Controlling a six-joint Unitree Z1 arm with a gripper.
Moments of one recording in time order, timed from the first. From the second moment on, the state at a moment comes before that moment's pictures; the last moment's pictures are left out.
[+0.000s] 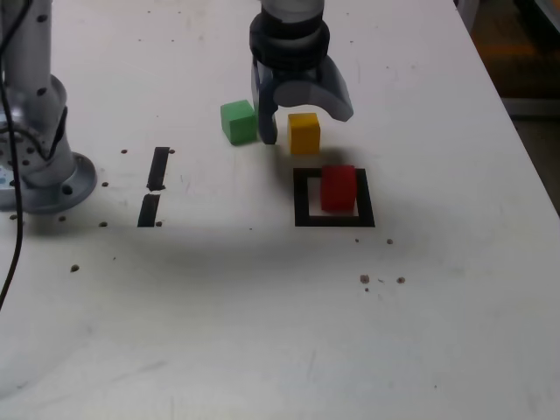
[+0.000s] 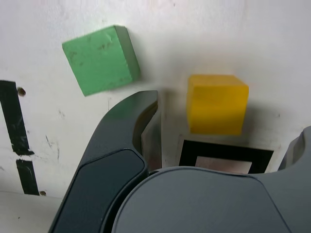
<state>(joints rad) 0.04 1.84 -1.23 0.98 0.17 -0.03</state>
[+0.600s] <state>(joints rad) 0.10 1.90 -1.23 0.95 0.17 0.04</state>
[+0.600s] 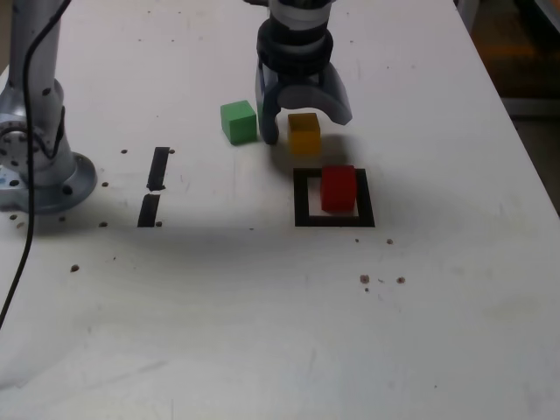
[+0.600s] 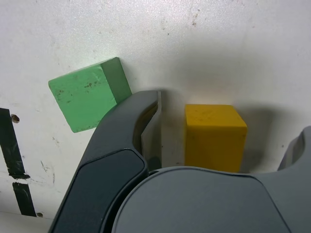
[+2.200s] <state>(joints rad) -0.10 1.73 -1.39 1.14 0.16 -0.04</state>
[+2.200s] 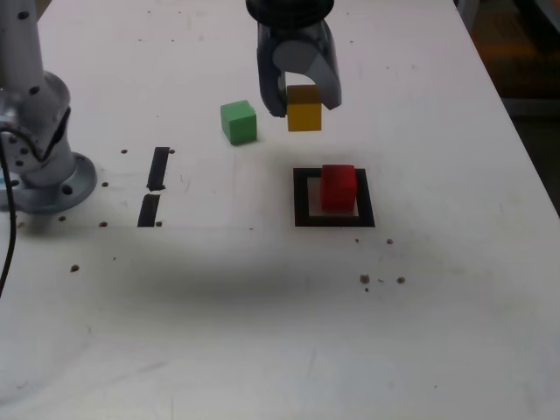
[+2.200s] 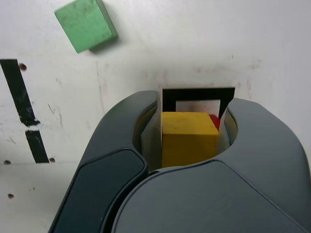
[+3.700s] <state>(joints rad) -0.24 1.89 -1.43 1.05 0.20 -0.12</state>
